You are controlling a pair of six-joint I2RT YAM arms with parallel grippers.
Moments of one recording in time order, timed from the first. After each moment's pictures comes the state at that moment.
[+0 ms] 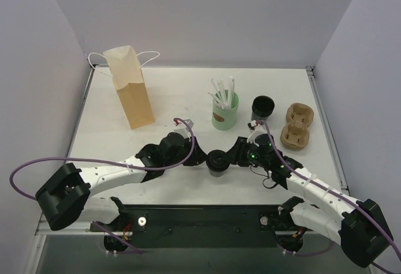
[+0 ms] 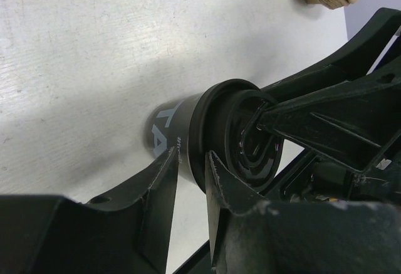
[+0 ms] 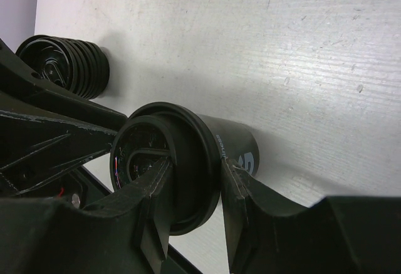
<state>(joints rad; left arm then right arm) -0.91 1.31 0.63 0.16 0.01 -0.84 0.58 0.97 0.38 0.01 -0.21 0.68</state>
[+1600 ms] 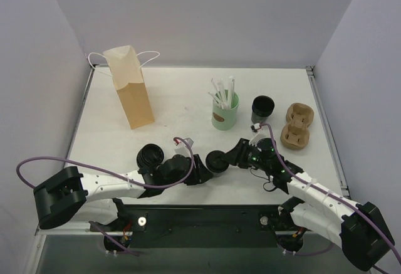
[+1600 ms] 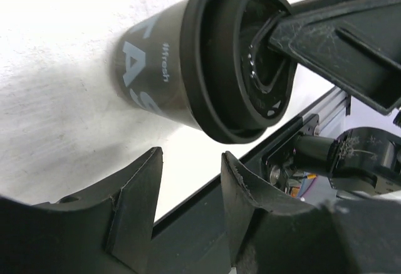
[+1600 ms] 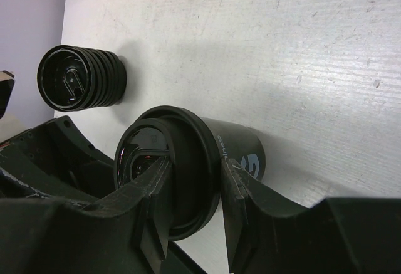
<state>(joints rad) -1.12 1.26 0.48 0.24 -0.14 -1.11 0.57 0.94 0.30 0.12 -0.22 0.76</state>
